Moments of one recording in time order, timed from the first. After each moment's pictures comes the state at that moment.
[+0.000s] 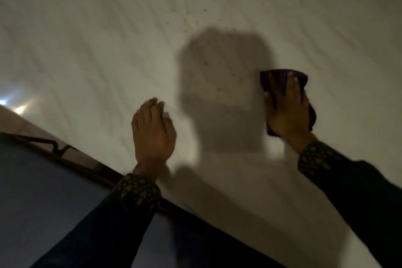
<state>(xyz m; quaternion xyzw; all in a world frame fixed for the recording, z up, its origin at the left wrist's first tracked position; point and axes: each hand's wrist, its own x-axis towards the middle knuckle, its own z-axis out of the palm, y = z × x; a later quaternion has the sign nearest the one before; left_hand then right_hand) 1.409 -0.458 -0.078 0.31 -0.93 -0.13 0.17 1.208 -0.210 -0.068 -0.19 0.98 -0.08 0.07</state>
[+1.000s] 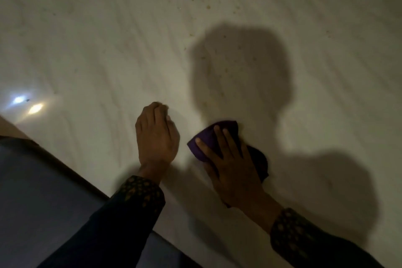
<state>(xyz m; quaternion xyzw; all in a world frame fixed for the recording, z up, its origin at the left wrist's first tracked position) 1.355 -0.509 -0.070 0.31 -0.92 -0.13 0.17 1.308 -0.309 -0.075 -0.43 0.89 -0.09 0.11</state>
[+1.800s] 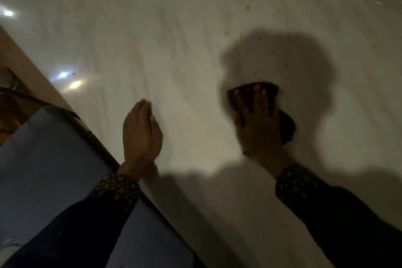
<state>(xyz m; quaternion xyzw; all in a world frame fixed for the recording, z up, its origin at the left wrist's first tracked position) 1.425 -0.551 -0.073 0.38 -0.89 -0.16 0.17 1.217 -0.355 -0.085 -0.38 0.92 -0.10 0.06</state>
